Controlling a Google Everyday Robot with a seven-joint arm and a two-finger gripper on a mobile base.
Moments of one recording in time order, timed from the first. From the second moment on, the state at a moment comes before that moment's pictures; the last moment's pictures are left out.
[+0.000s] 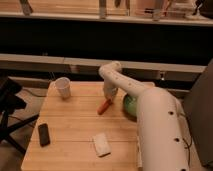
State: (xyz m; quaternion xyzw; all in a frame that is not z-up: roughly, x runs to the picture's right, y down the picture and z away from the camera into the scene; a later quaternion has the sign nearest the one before) arm 0.051 0.082 0.967 -0.31 -0.20 -0.51 0.78
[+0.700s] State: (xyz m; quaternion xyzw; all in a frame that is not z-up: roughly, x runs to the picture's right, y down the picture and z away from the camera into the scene) arm 0.050 0.083 0.965 -0.31 -0.20 -0.51 0.78
